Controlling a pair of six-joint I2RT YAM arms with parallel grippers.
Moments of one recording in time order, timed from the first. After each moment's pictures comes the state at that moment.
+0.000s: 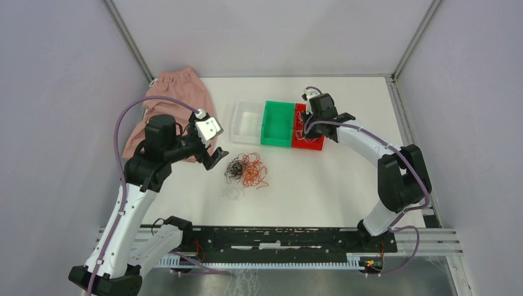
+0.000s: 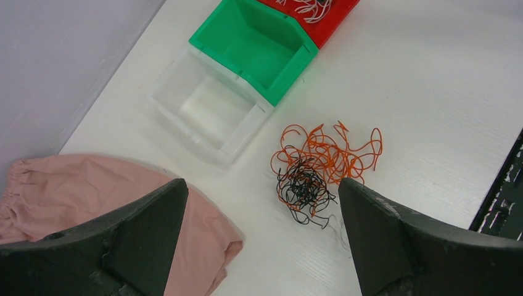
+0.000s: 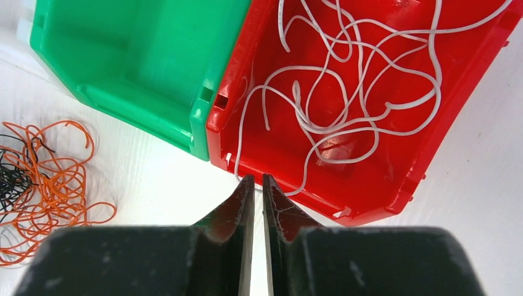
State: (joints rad) left arm -0.30 0.85 1.07 -0.68 0.52 0.57; right arm 0.42 1.67 1.19 -0.37 -0.02 0.21
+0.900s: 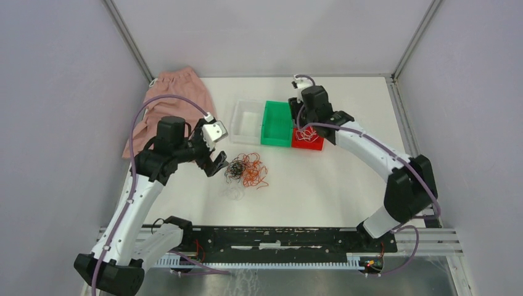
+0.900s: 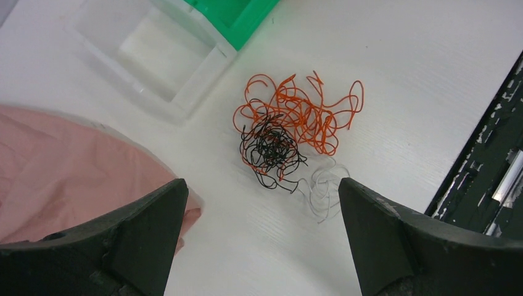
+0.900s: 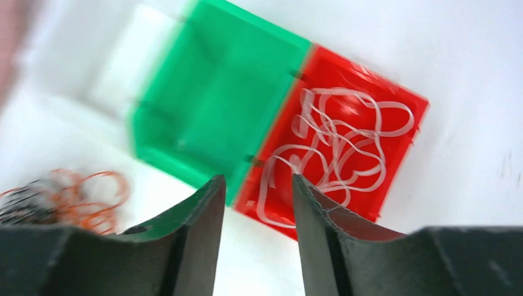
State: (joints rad) left arm -0.29 0.91 1.03 -0.78 0.53 0.57; right arm 0.50 1.63 1.27 -0.30 0.17 0.13
